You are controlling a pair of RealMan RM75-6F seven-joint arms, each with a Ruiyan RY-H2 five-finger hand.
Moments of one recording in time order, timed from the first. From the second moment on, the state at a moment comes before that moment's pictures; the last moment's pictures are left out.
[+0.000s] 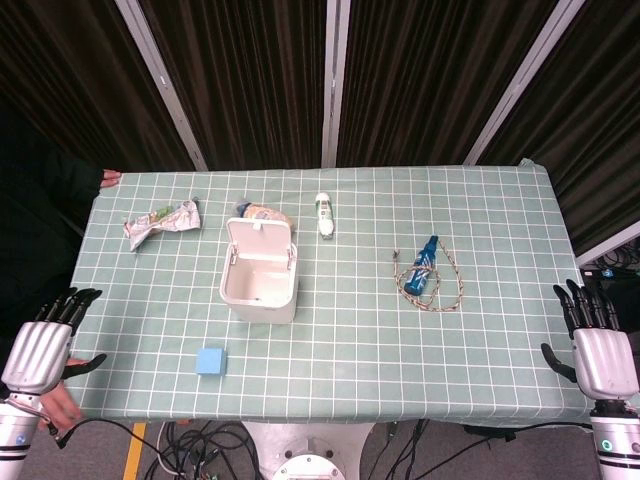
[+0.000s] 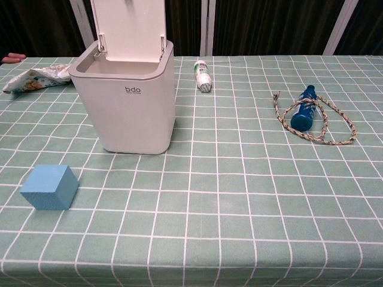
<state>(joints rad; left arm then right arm) -0.11 -1.10 -0.01 -1.67 1.56 1.48 0.08 0.07 -1.13 0.08 -1.60 -1.49 1.50 -0.11</state>
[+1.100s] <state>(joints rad) -0.24 -1.22 0.08 -1.76 1.69 1.22 0.10 0.07 -1.12 0.08 -1.59 -1.48 1.49 -0.09</state>
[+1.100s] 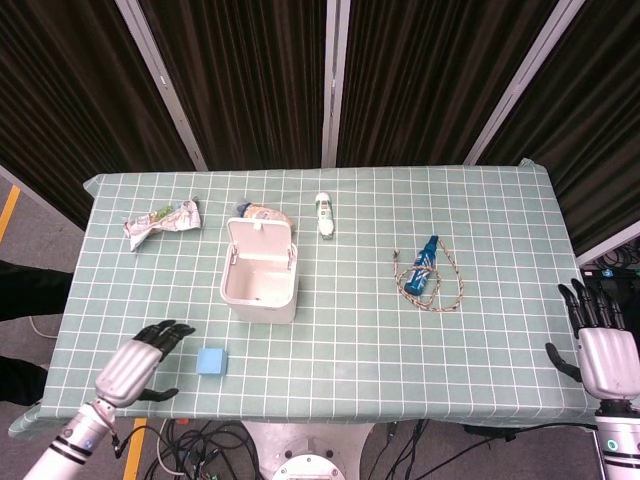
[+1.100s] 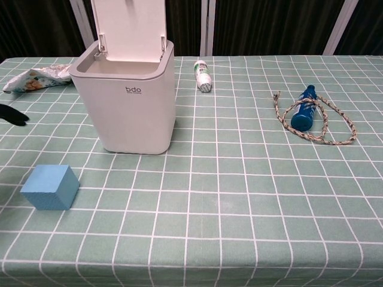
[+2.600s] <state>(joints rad) -0.32 -1.41 0.03 -1.67 1.61 1.23 0.22 0.07 -1.13 0.08 -1.53 -1.45 1.47 -0.03</state>
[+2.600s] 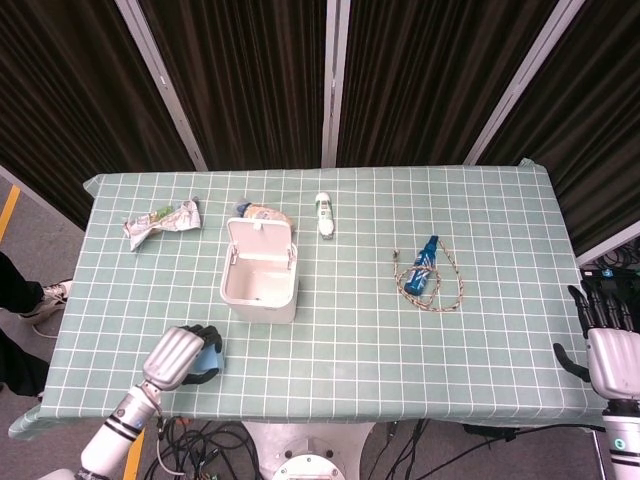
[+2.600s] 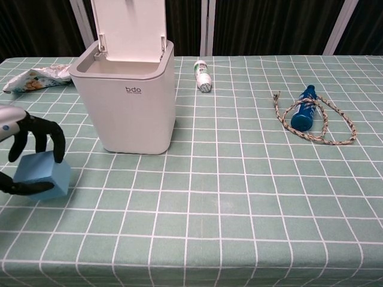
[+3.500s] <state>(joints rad) -0.61 -1.23 -0.29 -1.96 1.46 1.16 0.25 0.08 -1.14 0.09 -1.53 -1.43 1.46 -0.04</state>
